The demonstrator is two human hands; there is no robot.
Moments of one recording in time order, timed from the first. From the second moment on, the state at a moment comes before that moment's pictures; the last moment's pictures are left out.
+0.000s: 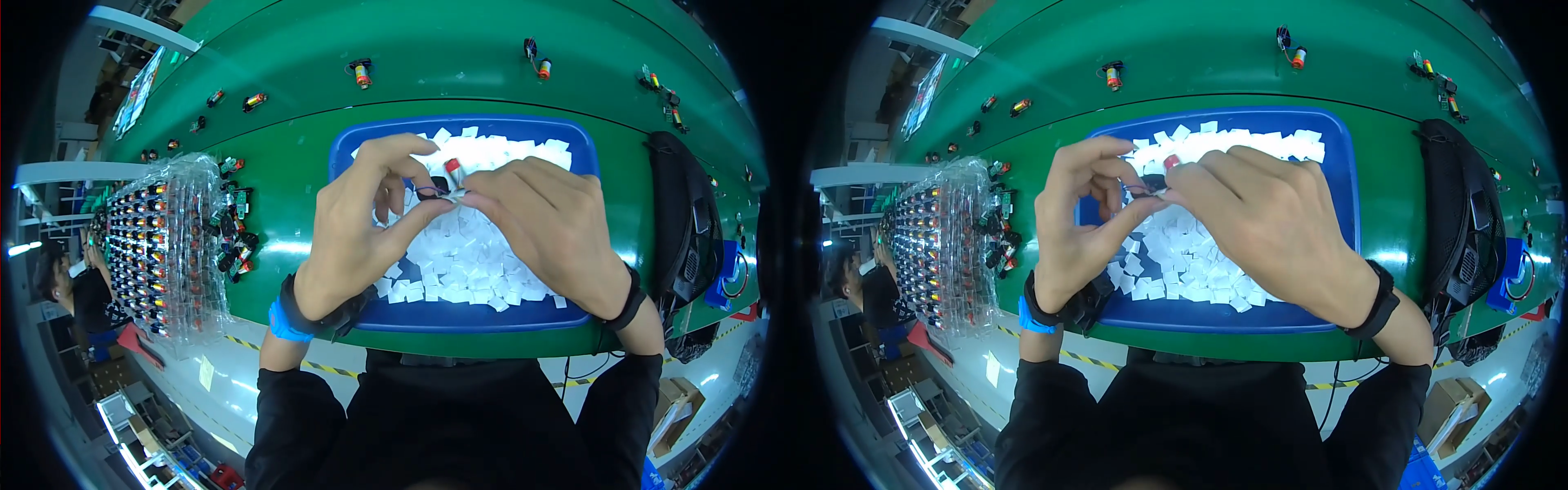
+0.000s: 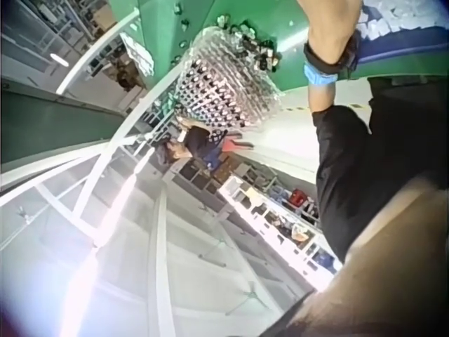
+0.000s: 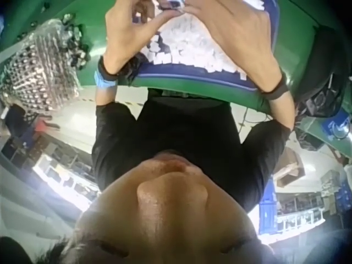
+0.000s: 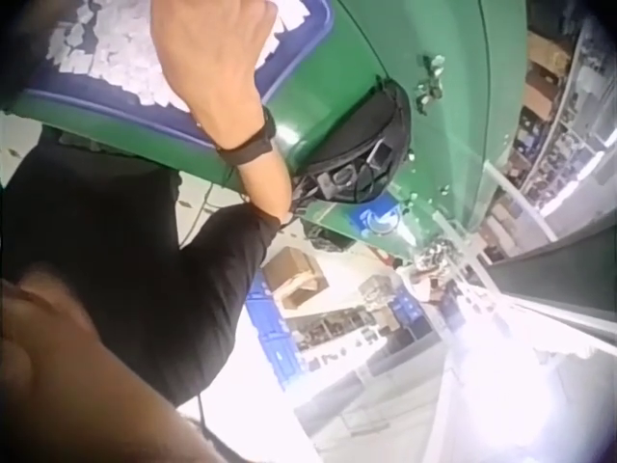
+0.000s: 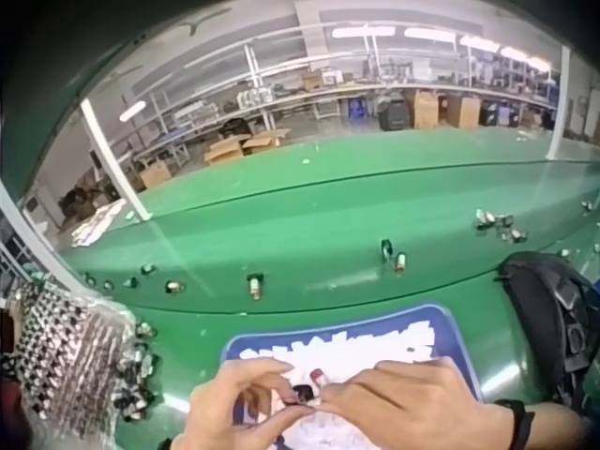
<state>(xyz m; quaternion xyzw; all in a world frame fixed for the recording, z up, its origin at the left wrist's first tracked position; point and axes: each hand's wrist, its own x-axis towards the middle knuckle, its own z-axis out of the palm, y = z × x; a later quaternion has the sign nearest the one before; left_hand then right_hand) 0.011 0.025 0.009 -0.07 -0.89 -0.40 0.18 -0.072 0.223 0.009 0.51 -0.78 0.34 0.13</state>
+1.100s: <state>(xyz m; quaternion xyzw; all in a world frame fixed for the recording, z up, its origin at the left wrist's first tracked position) 0.022 0.006 0.000 0.03 -0.72 -0.70 -0.06 -0.089 0.219 0.008 0.40 -0.82 0.40 0.07</state>
